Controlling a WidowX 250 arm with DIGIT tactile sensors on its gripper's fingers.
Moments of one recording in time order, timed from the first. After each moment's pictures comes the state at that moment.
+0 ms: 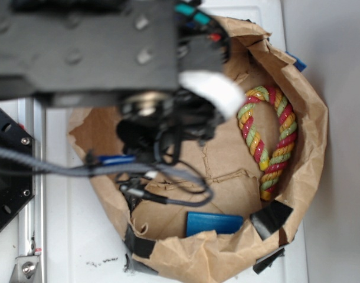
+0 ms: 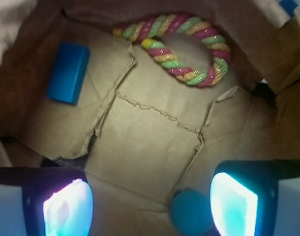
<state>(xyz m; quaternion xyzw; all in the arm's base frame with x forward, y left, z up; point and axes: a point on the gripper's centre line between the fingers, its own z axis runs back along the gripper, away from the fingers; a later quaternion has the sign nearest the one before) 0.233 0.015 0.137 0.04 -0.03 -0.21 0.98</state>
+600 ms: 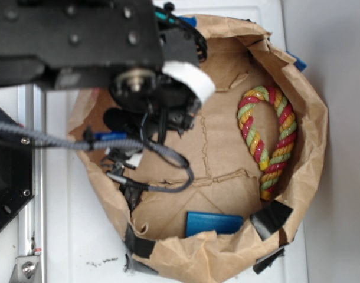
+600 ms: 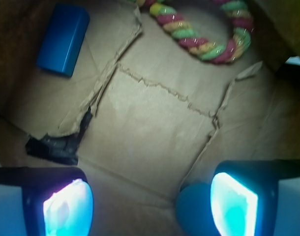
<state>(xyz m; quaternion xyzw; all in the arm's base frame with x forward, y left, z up) 0.222 0.028 0.115 0.00 -0.01 -0.23 0.97</state>
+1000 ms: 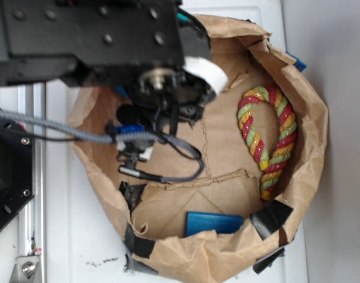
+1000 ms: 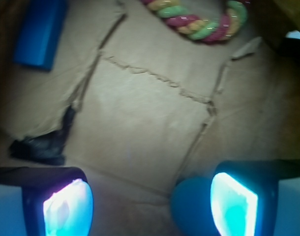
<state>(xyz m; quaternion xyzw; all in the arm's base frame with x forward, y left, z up) 0.231 0.029 0.102 0.02 0.01 -0.19 0.98</state>
